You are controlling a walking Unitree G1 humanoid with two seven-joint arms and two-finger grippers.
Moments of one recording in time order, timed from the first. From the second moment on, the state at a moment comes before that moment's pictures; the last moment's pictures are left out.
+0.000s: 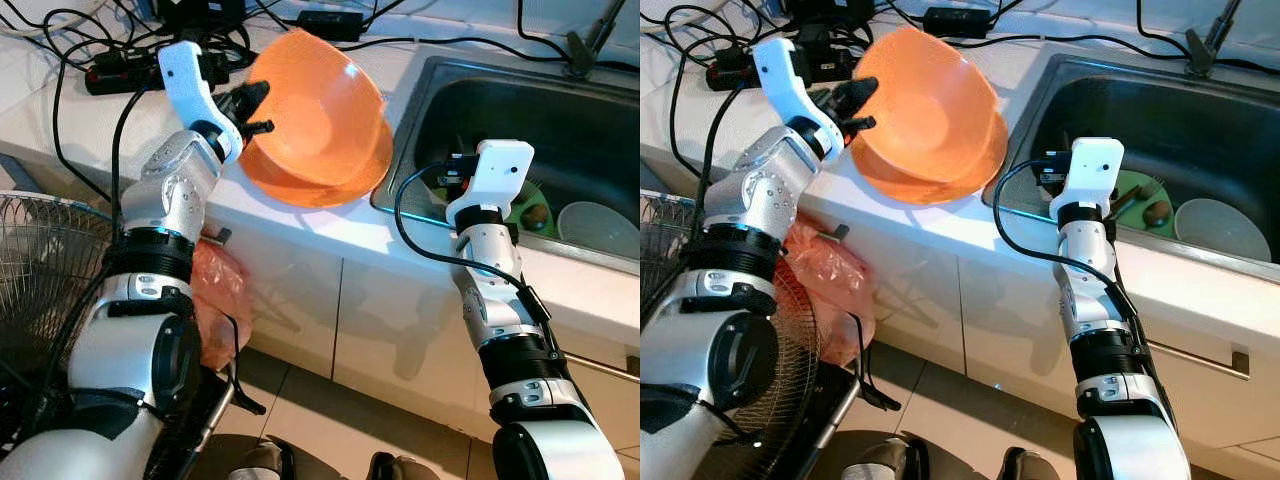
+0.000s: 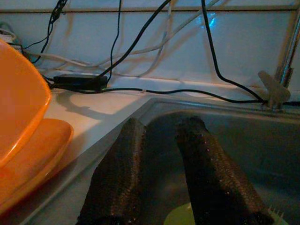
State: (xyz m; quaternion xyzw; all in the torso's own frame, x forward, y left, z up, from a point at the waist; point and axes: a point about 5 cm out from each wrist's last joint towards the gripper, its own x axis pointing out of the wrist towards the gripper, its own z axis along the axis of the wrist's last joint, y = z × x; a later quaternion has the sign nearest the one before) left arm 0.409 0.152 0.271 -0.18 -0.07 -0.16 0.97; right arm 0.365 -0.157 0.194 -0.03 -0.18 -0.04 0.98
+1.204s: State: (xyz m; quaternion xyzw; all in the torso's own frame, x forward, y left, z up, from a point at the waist) left arm 0.390 0.133 0.296 -0.12 -0.21 -0.18 0.95; right arm 0.368 -0.160 0.200 0.28 -0.14 0.01 0.95
